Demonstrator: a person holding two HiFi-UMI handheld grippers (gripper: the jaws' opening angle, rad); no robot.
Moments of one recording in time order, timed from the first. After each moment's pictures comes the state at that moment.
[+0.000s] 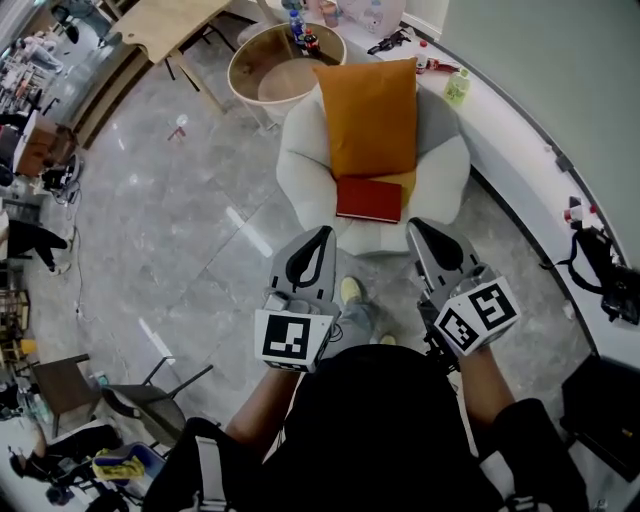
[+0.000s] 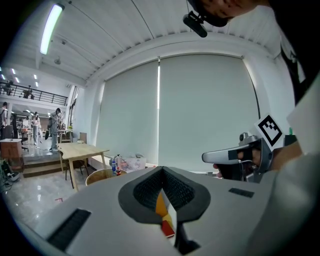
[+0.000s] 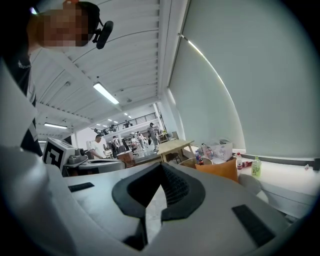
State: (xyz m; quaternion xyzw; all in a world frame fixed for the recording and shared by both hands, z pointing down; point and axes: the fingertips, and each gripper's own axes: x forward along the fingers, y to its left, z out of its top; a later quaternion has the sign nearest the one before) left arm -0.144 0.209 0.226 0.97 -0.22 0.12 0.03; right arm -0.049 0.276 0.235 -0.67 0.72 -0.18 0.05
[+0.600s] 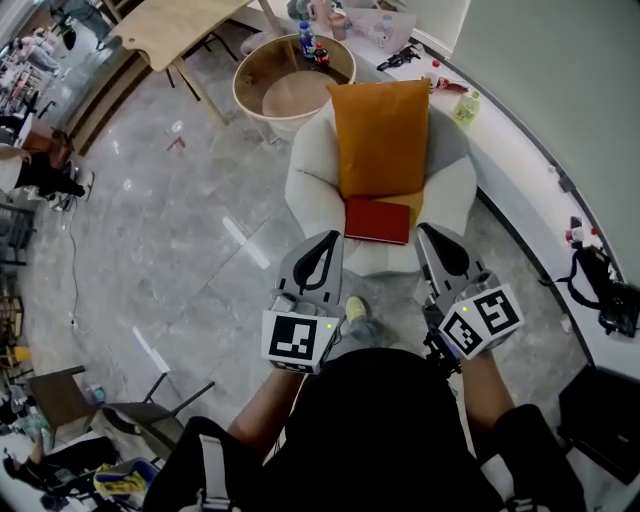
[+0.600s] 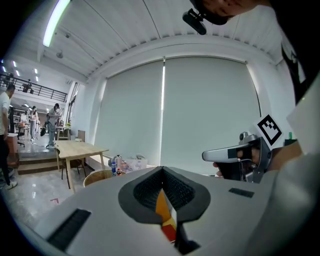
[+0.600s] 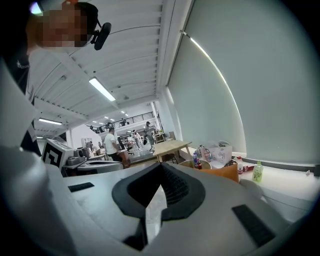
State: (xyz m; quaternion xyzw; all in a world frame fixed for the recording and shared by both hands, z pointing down) left arm -0.144 0.131 0.233 0.97 -0.20 0.11 0.04; right arm -0.046 0.200 0.234 -0.69 0.71 -0.17 0.03
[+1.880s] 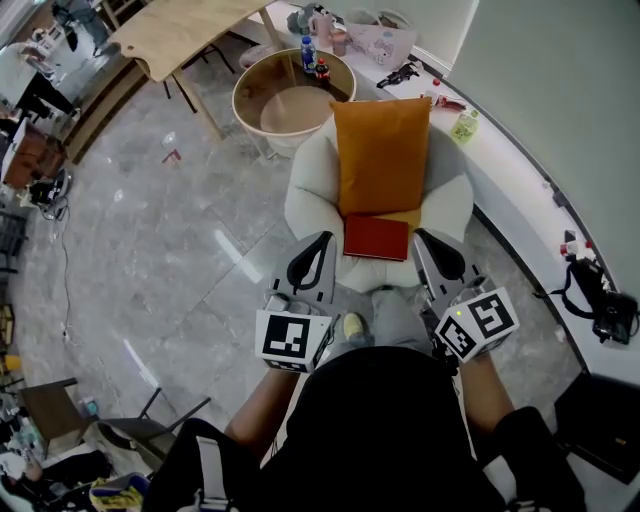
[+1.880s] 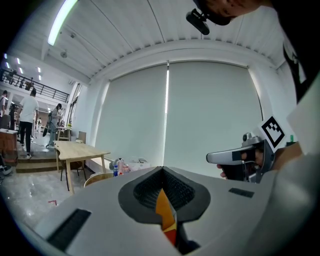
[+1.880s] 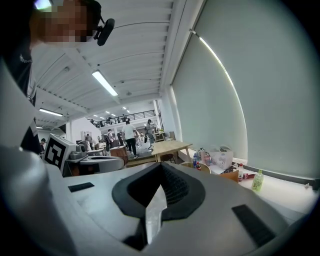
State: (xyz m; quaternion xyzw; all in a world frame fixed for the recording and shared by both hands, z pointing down) left arm -0.151 0.078 0.228 0.97 -0.20 0.09 0.05; right arm -0.052 0.158 0.228 -0.69 0.71 -0.15 0.00
